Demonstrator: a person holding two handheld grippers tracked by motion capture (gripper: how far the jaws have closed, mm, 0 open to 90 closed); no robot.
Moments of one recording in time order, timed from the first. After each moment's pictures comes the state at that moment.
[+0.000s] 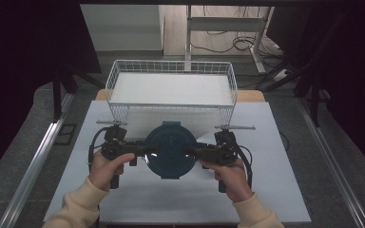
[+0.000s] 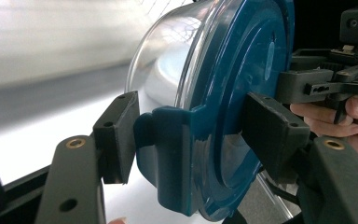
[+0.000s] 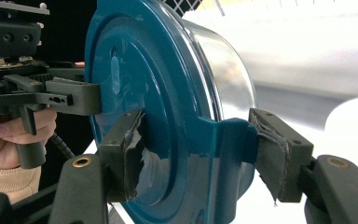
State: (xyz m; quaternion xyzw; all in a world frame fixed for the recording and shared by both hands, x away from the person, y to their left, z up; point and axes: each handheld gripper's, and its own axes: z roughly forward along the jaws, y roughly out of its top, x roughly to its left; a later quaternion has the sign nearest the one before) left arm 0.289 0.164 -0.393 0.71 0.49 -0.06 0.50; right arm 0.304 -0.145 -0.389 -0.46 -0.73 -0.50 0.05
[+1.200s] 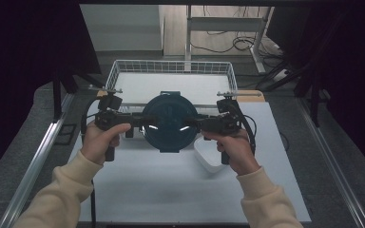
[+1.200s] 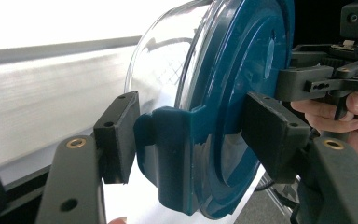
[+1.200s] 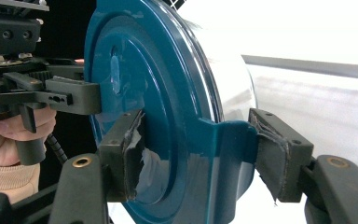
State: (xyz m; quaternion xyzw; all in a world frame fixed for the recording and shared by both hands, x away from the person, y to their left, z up) left arm 0.320 0.171 -0.321 0.72 0.47 -0.03 0.51; right arm 0.340 -0.138 -0.318 -0.43 -0.74 -0.51 0.03
